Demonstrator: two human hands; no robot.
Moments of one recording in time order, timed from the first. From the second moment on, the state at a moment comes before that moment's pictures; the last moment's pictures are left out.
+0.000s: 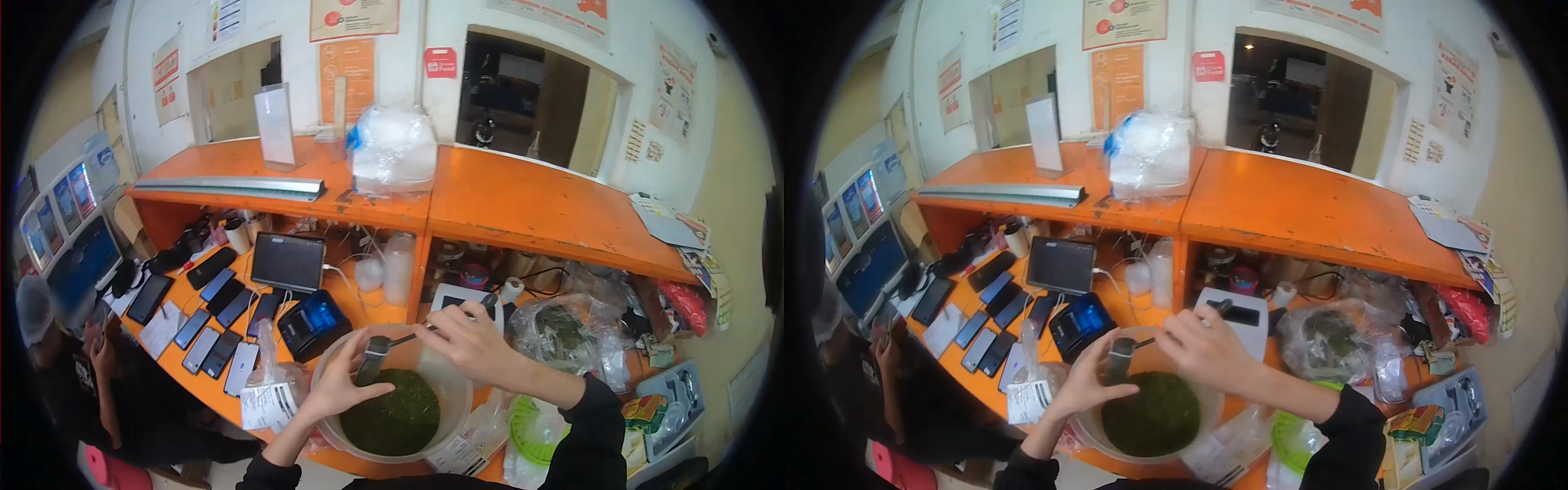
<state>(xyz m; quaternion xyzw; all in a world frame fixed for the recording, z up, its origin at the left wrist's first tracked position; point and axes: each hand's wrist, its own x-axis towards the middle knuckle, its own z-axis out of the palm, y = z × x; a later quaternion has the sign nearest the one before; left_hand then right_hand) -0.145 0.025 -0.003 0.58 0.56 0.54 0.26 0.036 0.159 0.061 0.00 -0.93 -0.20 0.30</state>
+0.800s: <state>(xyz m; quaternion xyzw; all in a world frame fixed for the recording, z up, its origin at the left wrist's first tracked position) -0.159 0.020 -0.024 0.55 0.50 0.52 0.42 -0.004 0.162 0.004 -0.06 -0.83 0.51 0.21</state>
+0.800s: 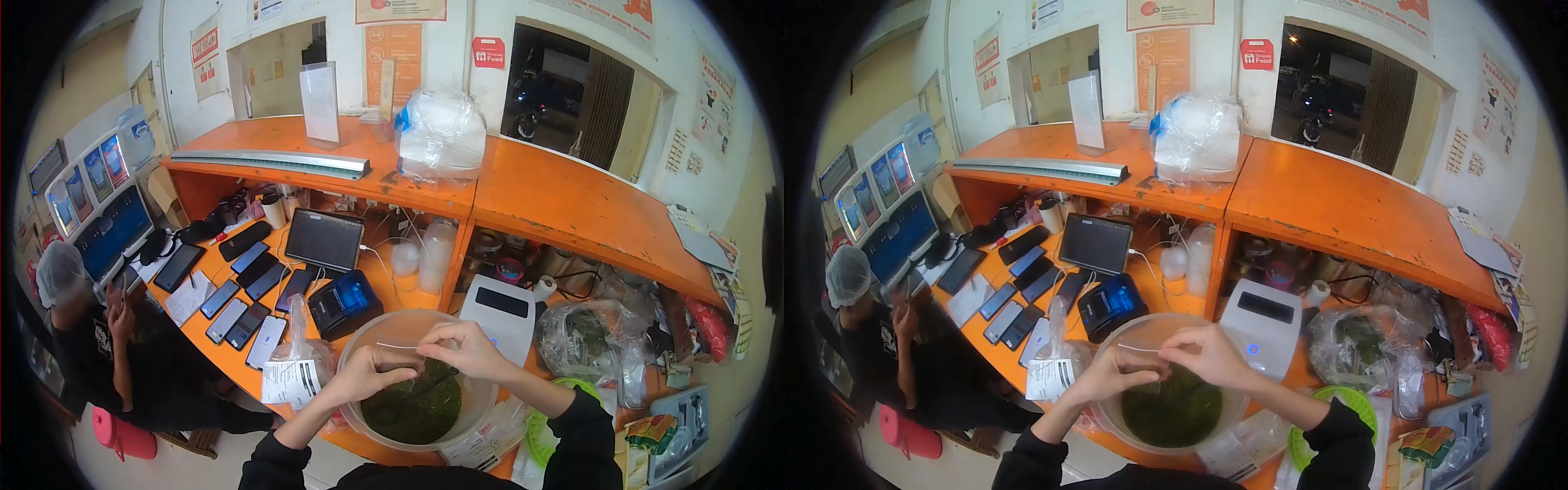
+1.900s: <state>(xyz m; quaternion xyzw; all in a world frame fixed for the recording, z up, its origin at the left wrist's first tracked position) -0.131 0.004 -0.012 0.60 0.56 0.49 0.28 0.104 0.170 0.007 -0.22 -0.84 0.22 0.44</state>
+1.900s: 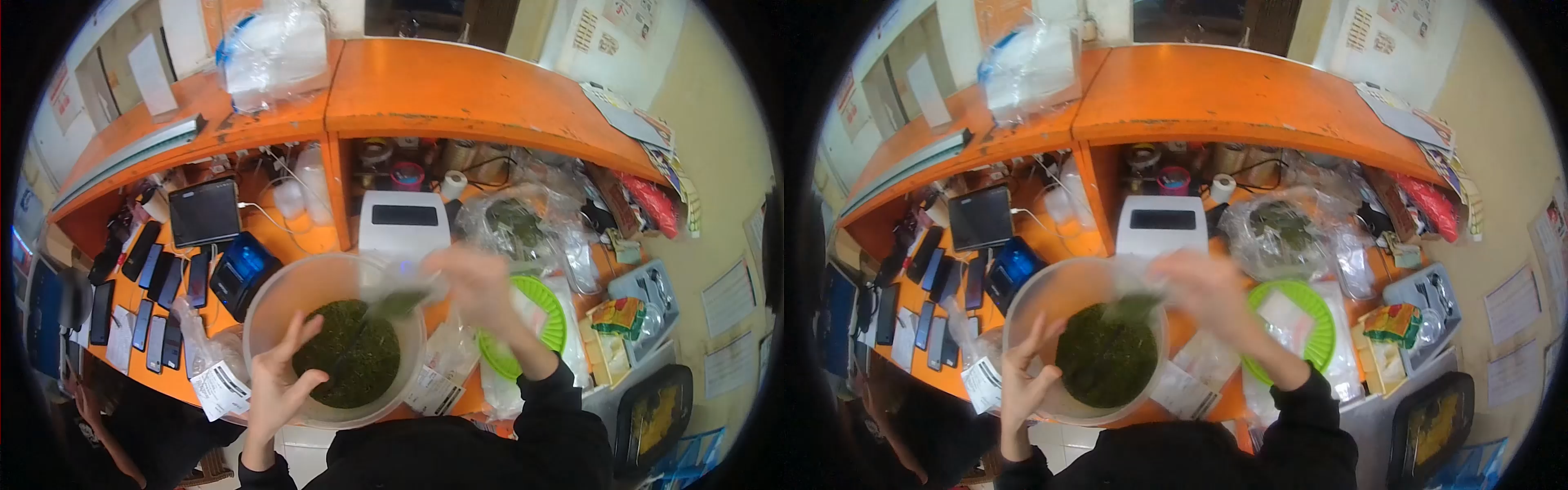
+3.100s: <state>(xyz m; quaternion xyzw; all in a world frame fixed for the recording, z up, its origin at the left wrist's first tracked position) -0.111 0.000 0.000 0.59 0.50 0.51 0.38 0.110 0.129 0.005 -0.32 -0.80 0.31 0.40</state>
